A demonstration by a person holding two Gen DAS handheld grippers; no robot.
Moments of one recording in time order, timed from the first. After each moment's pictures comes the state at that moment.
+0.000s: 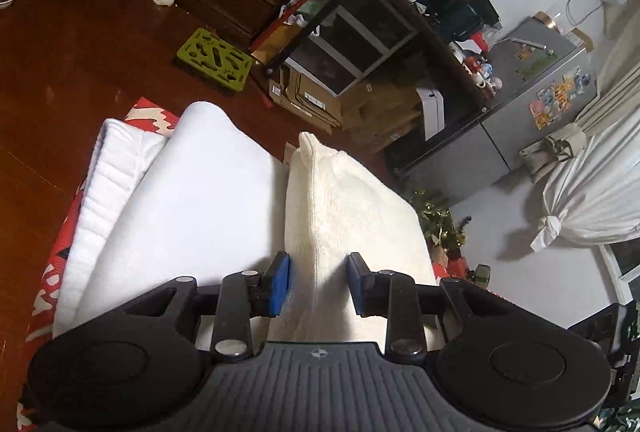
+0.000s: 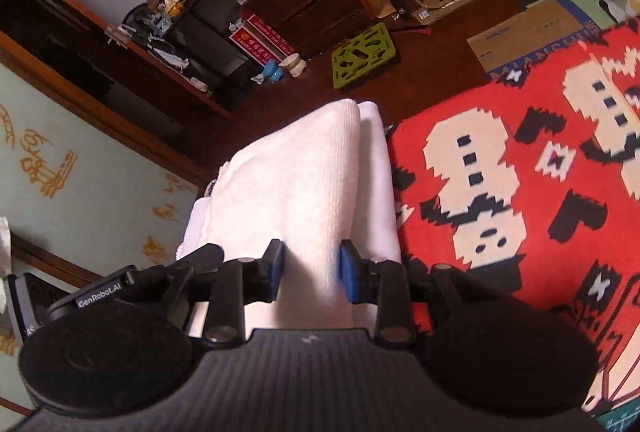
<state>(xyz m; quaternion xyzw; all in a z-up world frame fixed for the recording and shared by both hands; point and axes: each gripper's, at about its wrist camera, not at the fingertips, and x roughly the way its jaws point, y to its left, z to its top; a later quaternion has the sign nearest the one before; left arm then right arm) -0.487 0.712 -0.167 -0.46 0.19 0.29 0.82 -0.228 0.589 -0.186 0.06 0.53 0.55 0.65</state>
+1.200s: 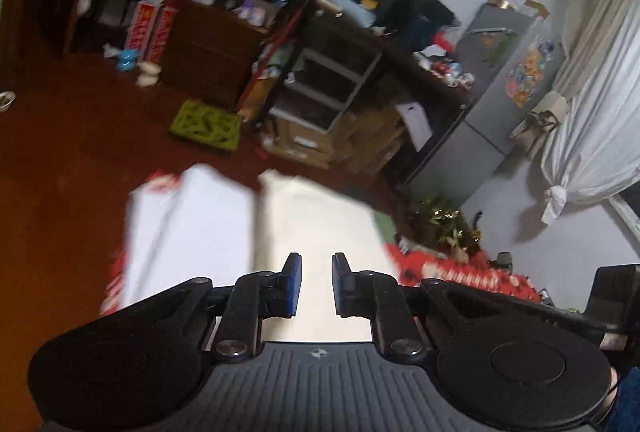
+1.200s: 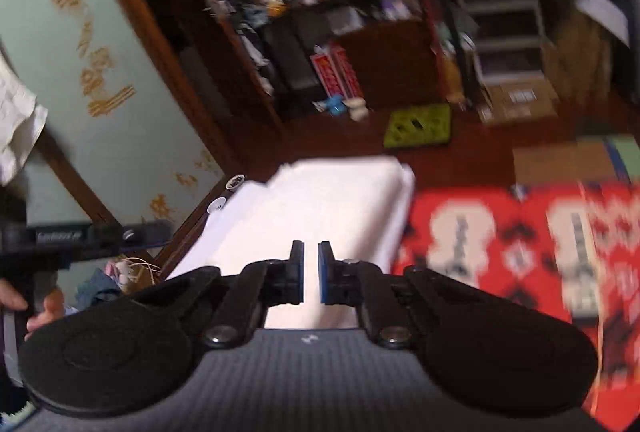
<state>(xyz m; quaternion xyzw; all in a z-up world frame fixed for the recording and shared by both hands) -0.492 0.654 -0.104 -0.34 0.18 0.31 0.87 -0.253 0.534 -0.124 -0.07 0.33 0.68 0.64</state>
